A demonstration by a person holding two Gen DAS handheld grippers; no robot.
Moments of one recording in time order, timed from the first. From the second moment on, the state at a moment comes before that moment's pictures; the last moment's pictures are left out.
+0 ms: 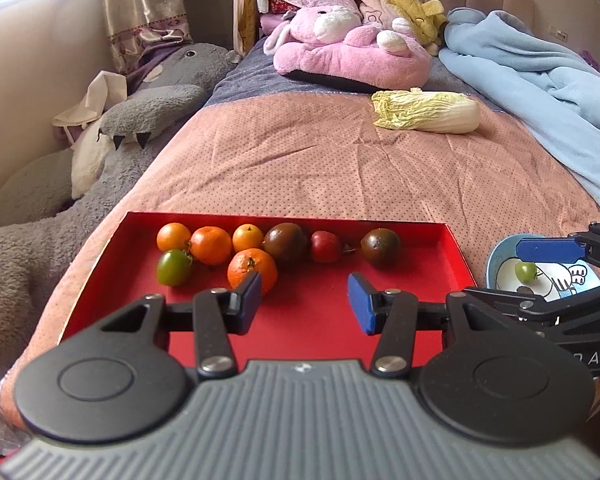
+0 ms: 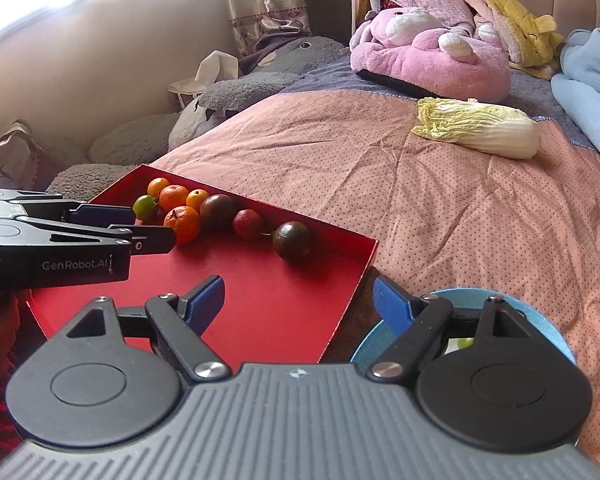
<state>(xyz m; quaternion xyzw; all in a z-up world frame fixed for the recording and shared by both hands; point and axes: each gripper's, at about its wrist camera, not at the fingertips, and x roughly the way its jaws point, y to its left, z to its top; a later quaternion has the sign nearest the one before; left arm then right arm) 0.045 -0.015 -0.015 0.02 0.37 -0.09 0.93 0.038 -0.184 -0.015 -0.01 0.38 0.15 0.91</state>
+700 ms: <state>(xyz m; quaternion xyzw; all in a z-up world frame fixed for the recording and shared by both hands) 0.044 0.011 -0.015 -0.04 0.37 -0.04 0.93 0.059 -0.152 -0.027 -0.01 0.39 0.18 0.91</state>
